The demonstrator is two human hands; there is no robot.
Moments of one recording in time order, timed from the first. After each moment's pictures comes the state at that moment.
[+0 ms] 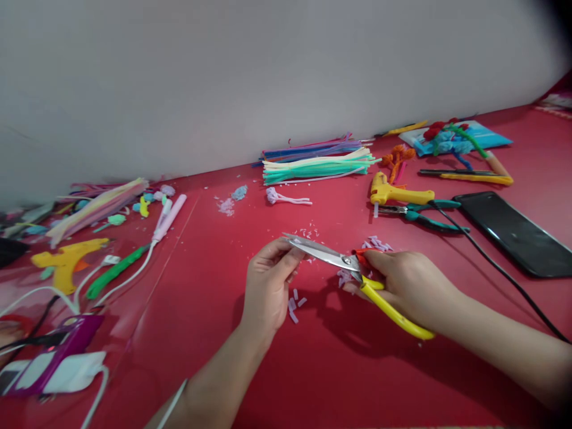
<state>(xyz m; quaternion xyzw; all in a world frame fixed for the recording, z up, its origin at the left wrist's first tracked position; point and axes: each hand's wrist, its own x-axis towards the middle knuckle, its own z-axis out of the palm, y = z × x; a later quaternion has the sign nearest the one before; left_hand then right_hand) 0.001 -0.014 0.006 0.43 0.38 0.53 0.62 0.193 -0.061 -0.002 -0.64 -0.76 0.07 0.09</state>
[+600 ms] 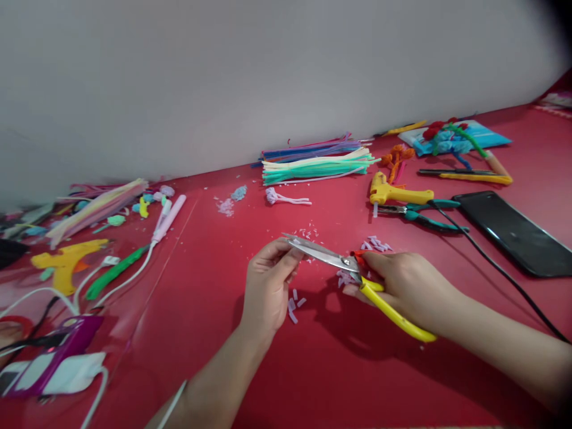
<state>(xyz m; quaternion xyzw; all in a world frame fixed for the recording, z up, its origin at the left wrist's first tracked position) 0.001 -0.014 0.005 0.43 0.38 0.53 0.62 0.192 -0.062 -0.001 -0.63 -0.77 0.09 0.08</state>
